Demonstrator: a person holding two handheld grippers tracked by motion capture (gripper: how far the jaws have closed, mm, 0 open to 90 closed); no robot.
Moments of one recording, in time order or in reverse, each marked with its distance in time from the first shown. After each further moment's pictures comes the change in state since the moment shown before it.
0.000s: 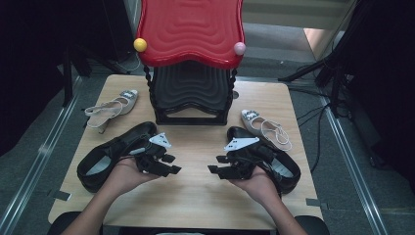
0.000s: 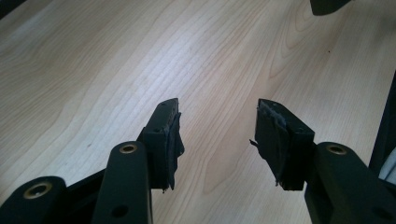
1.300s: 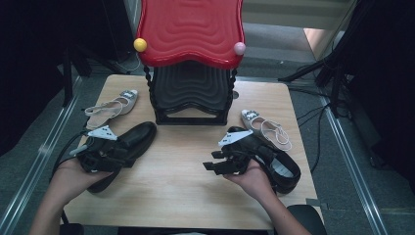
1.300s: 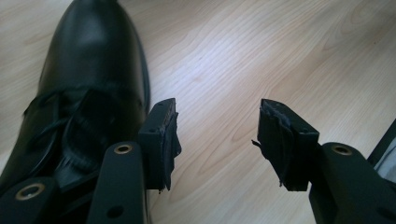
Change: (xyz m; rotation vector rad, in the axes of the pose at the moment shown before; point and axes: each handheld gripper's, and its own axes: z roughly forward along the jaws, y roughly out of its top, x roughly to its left) left arm 0.032 -0.060 -0.107 -0.024 0.172 -0.196; right arm -0.005 0.020 0.010 0.016 0.068 -0.054
